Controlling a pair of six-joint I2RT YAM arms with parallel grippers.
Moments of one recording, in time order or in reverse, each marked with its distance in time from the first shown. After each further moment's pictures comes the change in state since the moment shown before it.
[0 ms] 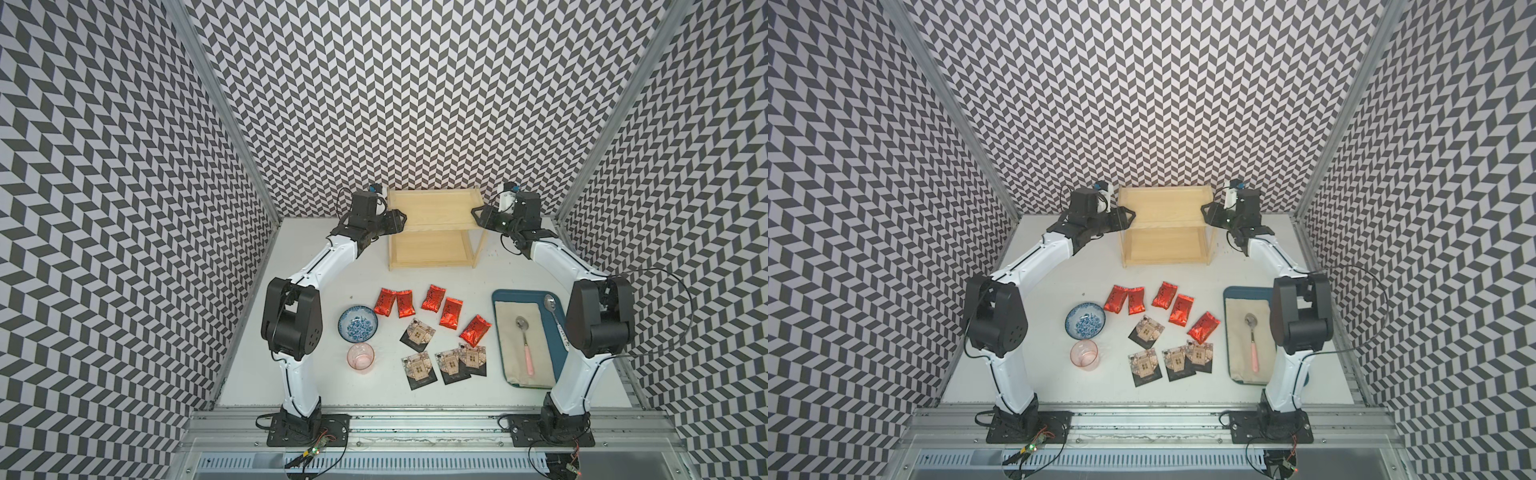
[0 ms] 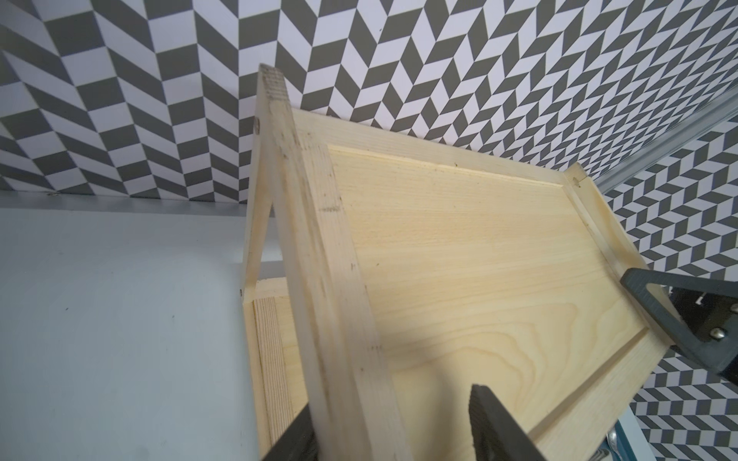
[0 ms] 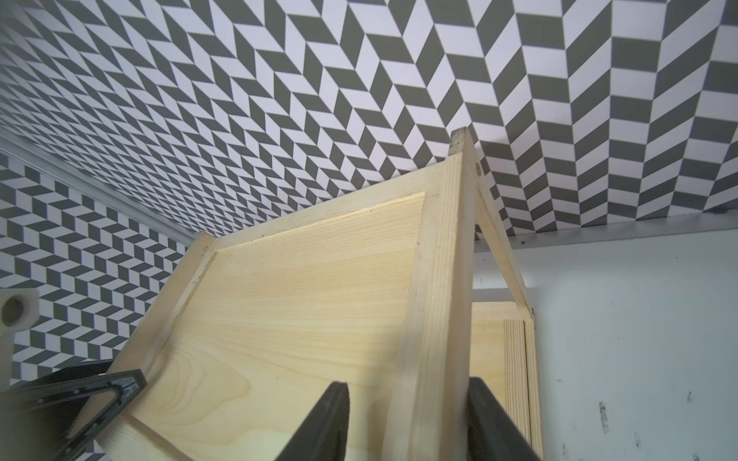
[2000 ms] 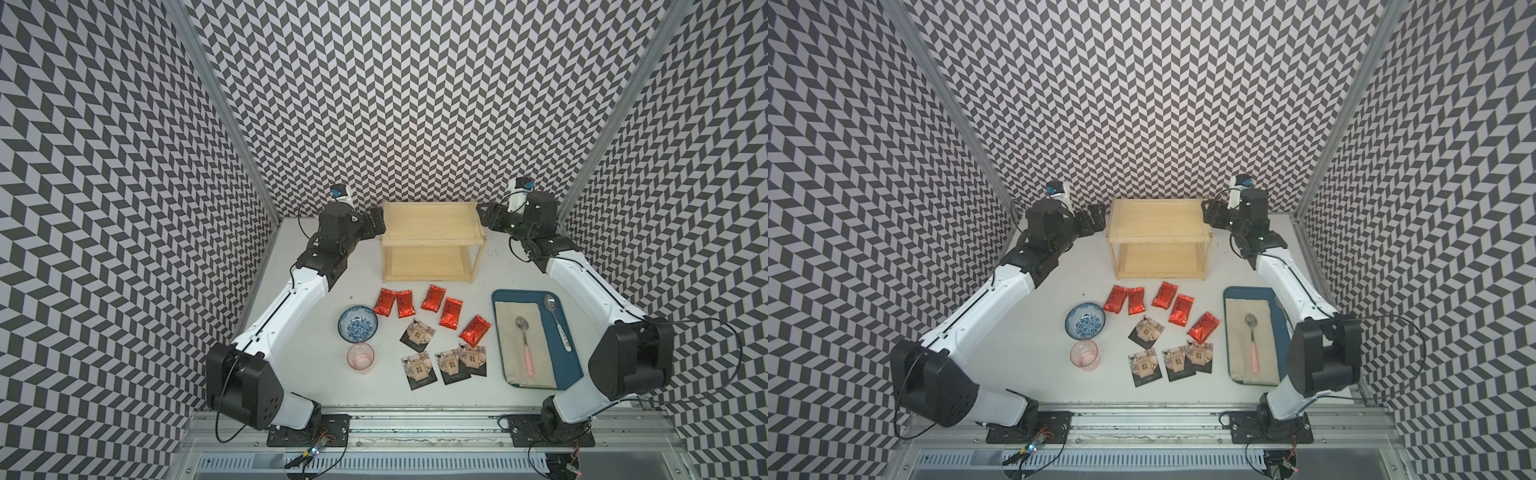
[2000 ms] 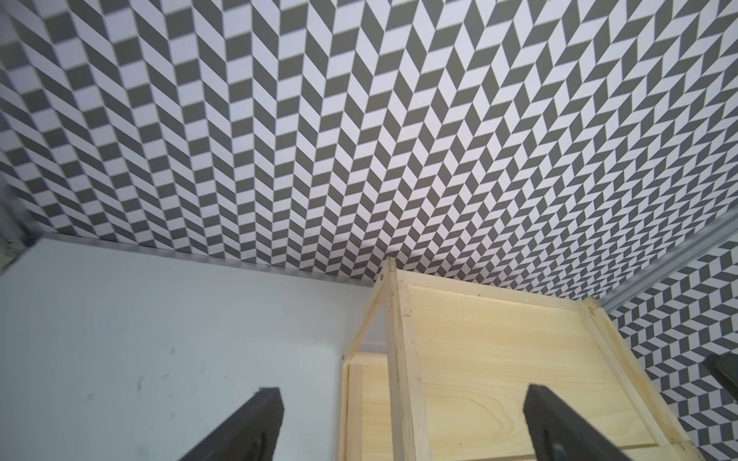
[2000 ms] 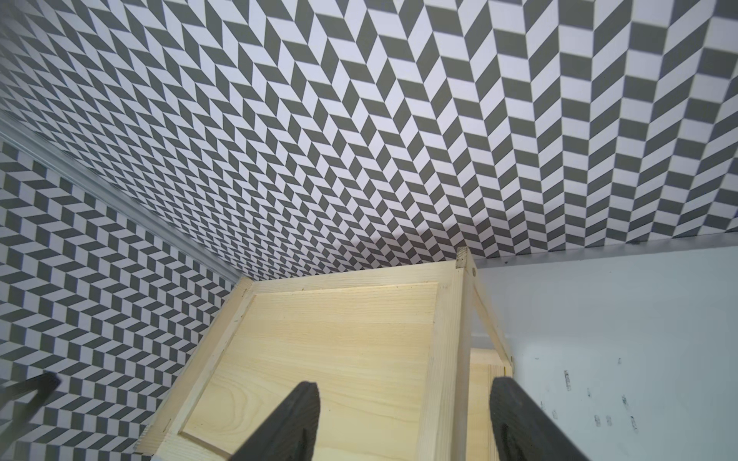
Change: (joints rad) left arm -0.008 -0.491 -0.332 0.066 -0.375 0.025; right arm 0.051 -0.307 -0.113 -0.104 0.188 -0.026
